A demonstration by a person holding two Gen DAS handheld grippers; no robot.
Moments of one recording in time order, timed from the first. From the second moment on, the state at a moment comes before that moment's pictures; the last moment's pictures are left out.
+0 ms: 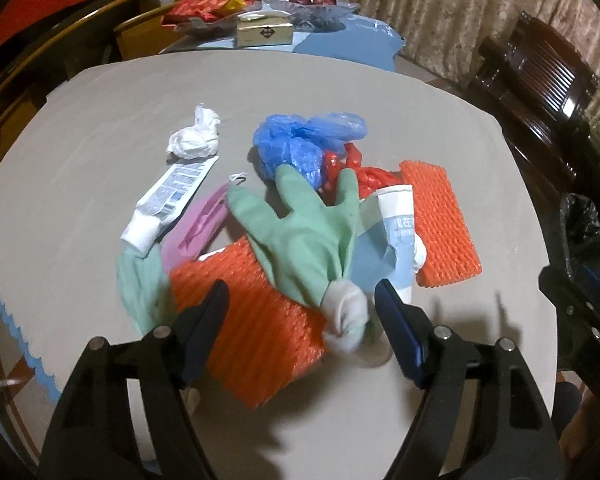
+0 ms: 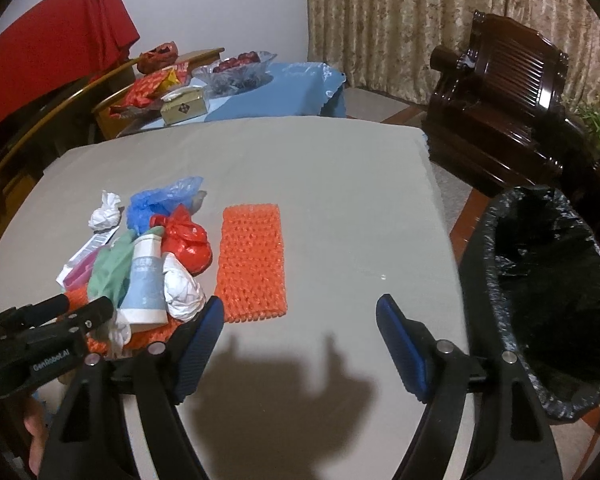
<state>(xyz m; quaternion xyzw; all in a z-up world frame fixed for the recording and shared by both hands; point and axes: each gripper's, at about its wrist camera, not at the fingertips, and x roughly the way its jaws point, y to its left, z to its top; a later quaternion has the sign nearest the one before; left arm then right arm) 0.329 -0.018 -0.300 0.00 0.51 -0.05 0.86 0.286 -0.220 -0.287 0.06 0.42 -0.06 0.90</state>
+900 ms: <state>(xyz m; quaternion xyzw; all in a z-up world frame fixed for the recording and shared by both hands) 0.328 0.027 -0.251 -0.01 0.42 -0.06 0.90 0.313 -0.159 -0.286 0.06 0.42 0.00 0.91</state>
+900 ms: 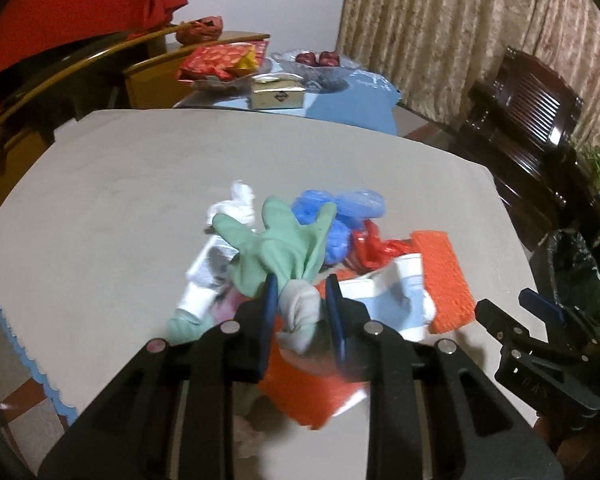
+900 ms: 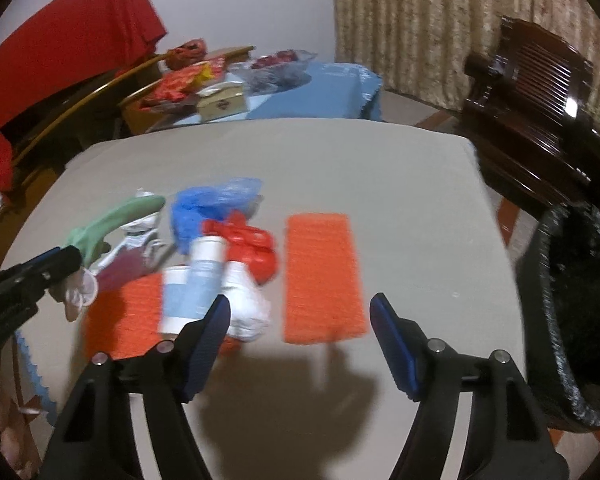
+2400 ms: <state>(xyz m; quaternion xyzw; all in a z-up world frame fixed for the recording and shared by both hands) 0.254 -0.022 -0.195 0.00 0.40 -0.10 0.91 0.265 -0.204 -0.205 0.09 0.37 0.01 0.92</state>
